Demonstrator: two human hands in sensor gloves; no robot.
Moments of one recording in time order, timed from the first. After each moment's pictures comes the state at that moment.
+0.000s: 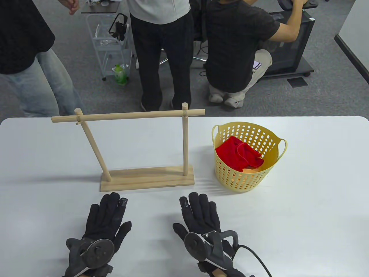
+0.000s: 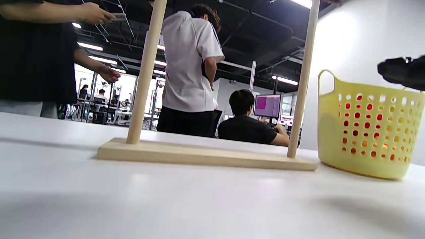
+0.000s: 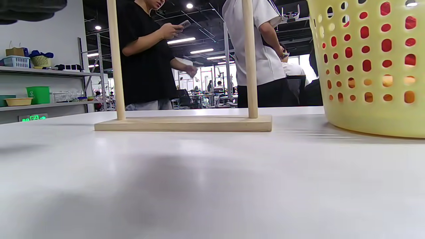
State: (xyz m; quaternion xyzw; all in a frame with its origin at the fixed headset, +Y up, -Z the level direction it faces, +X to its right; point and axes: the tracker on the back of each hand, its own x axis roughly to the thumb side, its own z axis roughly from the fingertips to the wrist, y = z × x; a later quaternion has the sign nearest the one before) left_hand -0.266 -0.709 -0.209 0.11 -0.15 0.09 0.98; right_hand 0.031 -0.710 -0.219 0.15 -0.11 0.98 0.09
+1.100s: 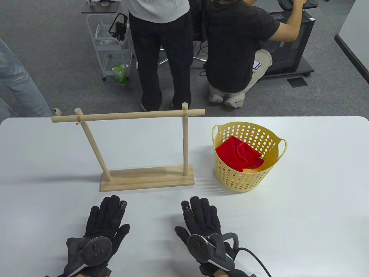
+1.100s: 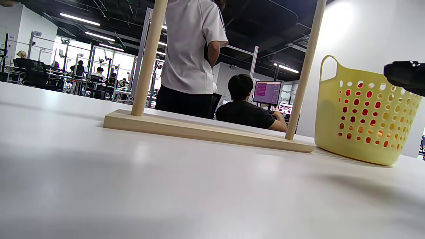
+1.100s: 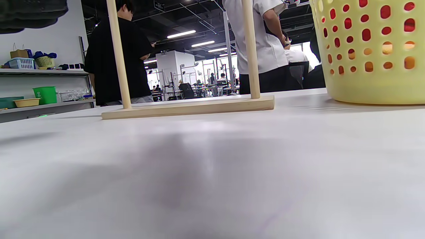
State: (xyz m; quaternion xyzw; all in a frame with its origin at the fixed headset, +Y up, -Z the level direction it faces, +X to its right) left_hand -0.273 -0.717 -0.213 0.08 -0.15 0.11 0.98; right_hand 0.037 -0.727 -0.220 0.16 -0.08 0.98 0.11
